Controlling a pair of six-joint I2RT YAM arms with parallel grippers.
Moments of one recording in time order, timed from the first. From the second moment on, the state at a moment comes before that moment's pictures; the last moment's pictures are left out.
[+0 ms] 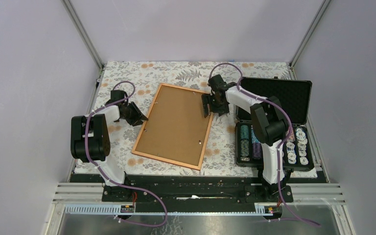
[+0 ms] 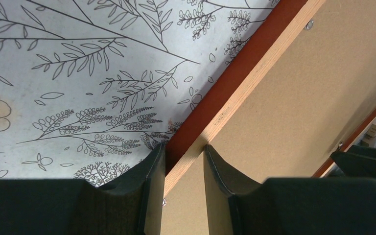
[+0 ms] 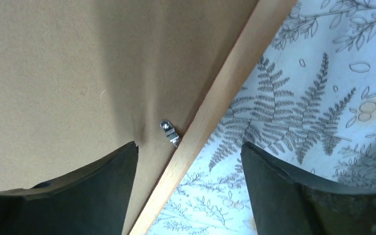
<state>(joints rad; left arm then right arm) 0.09 1.72 0.94 -0.31 0.36 -0.61 0.47 2.10 1.55 -0.64 -0.06 0.31</state>
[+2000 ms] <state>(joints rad) 0.13 1.72 0.94 -0.31 0.40 -0.63 0.78 1.80 1.13 -0.56 0.11 0.72</state>
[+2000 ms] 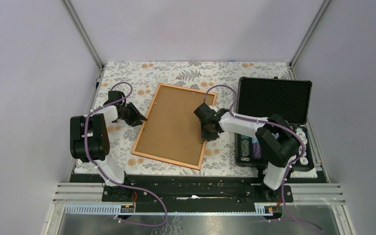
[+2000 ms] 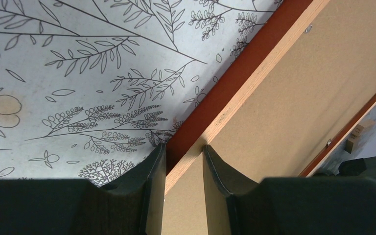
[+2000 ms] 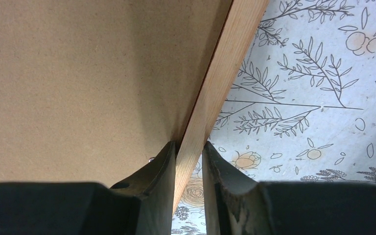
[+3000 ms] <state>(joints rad) 0.06 1.38 0.86 -0.23 0.40 -0.60 0.59 1.99 1.37 -0.52 0.09 0.52</state>
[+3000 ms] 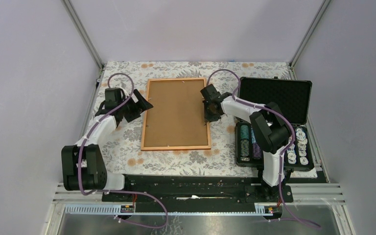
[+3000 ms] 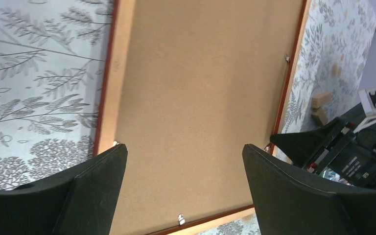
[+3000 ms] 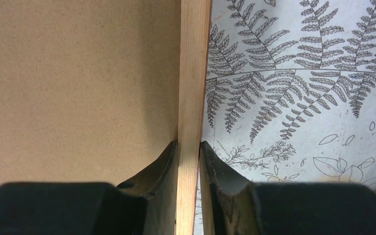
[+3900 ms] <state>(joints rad) -1.62 1.25 0.66 0.09 -0.72 -0.12 0.54 1.85 1.32 -0.56 -0.03 0.55</state>
